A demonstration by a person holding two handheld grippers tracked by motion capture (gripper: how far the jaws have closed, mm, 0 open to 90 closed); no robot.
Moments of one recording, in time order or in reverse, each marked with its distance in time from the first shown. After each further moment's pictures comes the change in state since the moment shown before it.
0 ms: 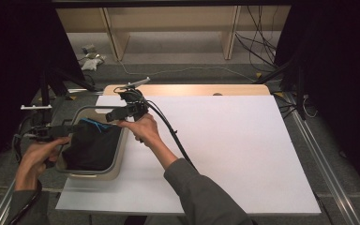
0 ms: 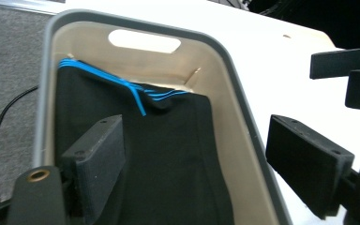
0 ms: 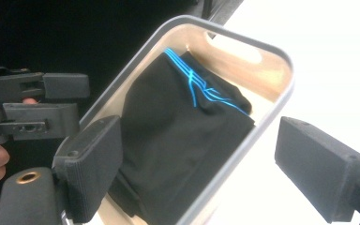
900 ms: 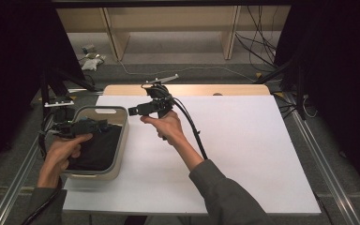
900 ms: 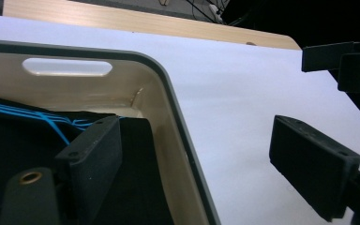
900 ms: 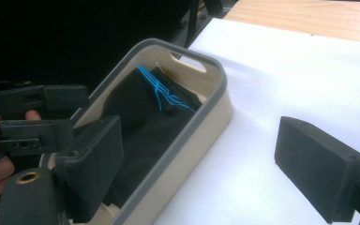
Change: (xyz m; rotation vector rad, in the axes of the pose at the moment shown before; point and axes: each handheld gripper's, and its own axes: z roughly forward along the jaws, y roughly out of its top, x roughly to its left) left arm -0.055 0.001 0.025 -0.056 -0.066 0.079; right arm -0.038 -0.013 -0.059 -0.096 -0.034 0.008
